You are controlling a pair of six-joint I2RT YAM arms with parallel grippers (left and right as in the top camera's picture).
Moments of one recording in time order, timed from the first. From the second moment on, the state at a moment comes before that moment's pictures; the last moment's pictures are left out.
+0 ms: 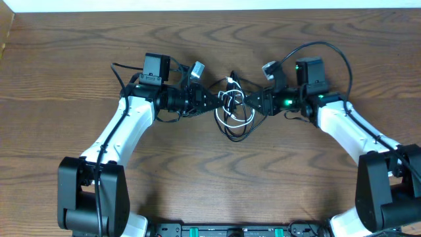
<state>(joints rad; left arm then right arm) -0.18 1.67 1.12 -0.52 1.07 -0.40 0.23 1.71 1.01 -0.20 -0.77 0.08</state>
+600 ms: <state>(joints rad) -0.18 1.67 1.12 -0.52 1.07 -0.40 0.20 1.63 1.01 -0.27 -0.63 -0.07</state>
